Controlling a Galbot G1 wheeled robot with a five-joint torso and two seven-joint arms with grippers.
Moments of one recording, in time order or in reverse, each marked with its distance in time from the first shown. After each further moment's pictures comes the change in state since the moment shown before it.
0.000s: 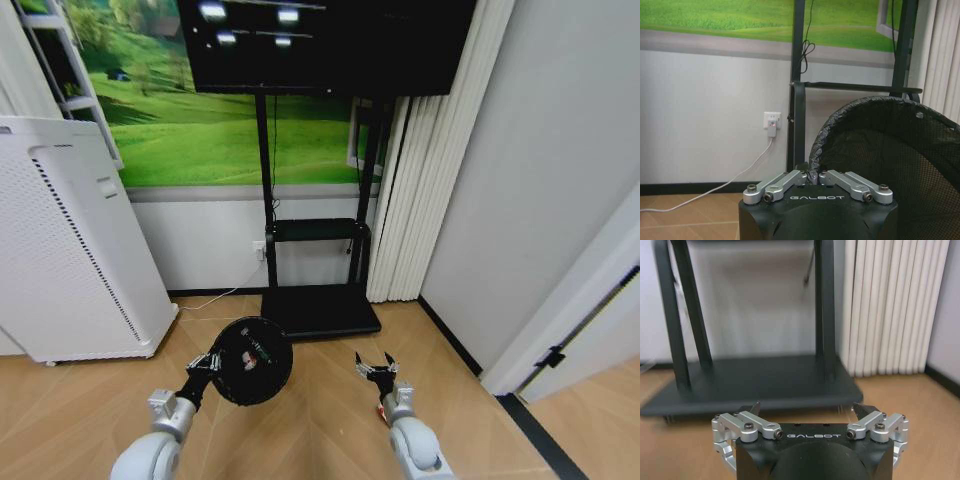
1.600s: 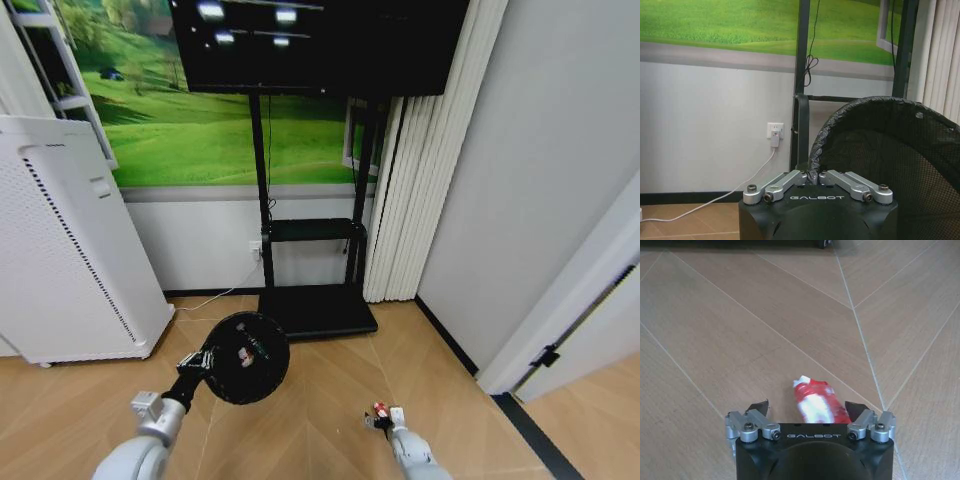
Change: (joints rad) left arm 0.046 0.007 -0.042 -0.077 -0.041 0.011 0.012; right arm 0.236 -0.008 0.033 -0.656 -0.096 -0.132 -0.081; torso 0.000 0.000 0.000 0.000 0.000
